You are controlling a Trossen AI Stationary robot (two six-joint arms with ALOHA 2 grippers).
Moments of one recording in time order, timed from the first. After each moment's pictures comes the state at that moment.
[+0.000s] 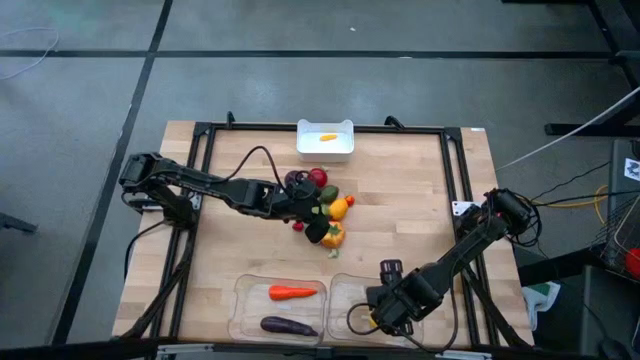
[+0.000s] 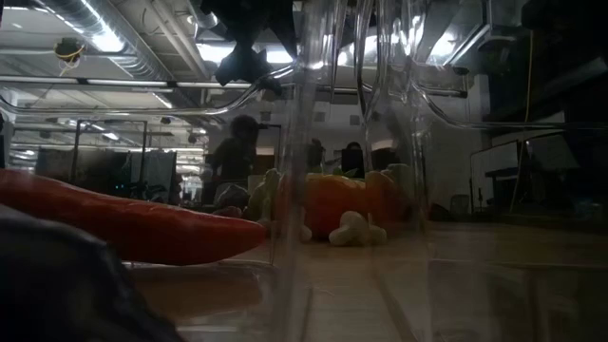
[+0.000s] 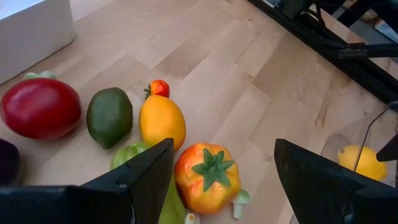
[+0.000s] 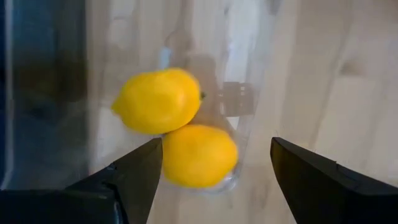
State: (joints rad) left arm -0.12 1.61 1.22 -0.36 -0.34 -0.73; right arm 0.72 1.85 1.49 -1.04 0.06 0.62
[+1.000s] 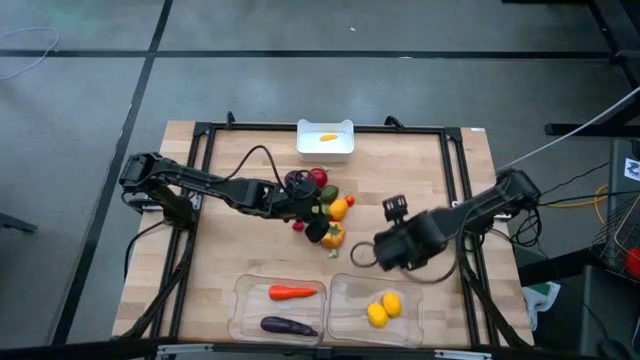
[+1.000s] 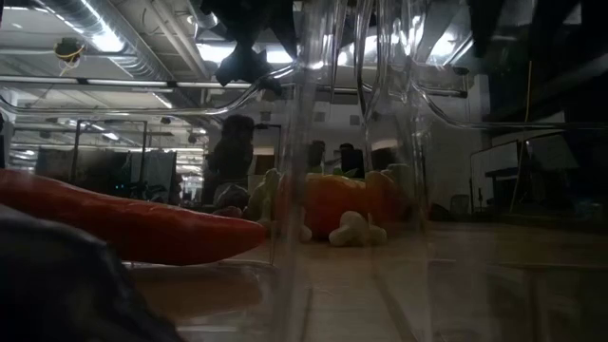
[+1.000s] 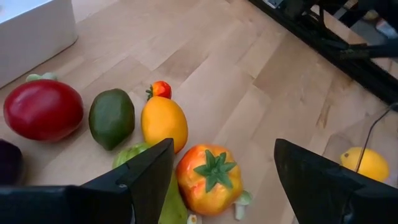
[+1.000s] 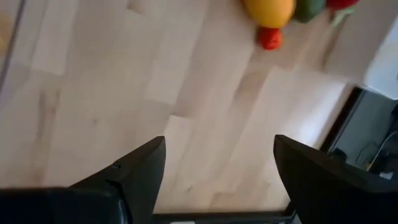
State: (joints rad) left arm -0.12 1.61 1.22 -0.36 -0.34 -0.72; right arm 0.46 1.66 1.61 -1.55 0.35 0.09
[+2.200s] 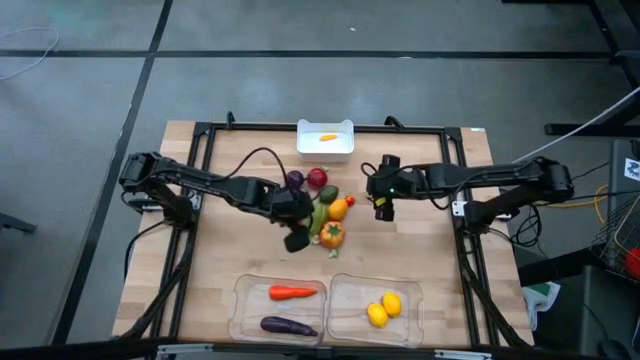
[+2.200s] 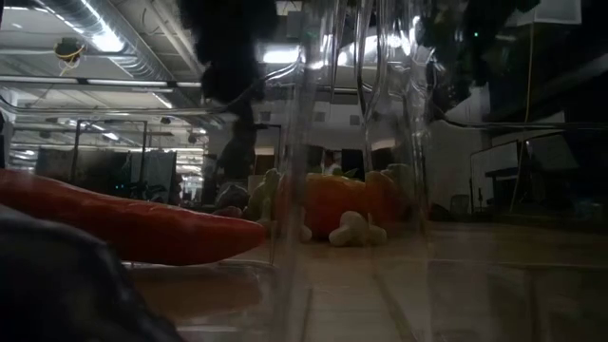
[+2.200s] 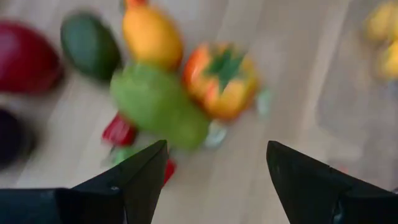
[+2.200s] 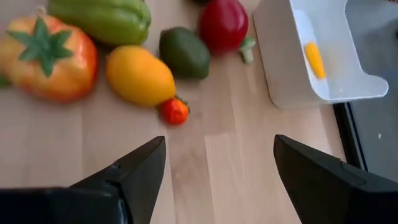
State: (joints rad) left arm -0.10 1.60 1.20 -0.63 -0.10 -0.46; right arm -0.04 1.31 0.98 -0.61 0.30 -0.11
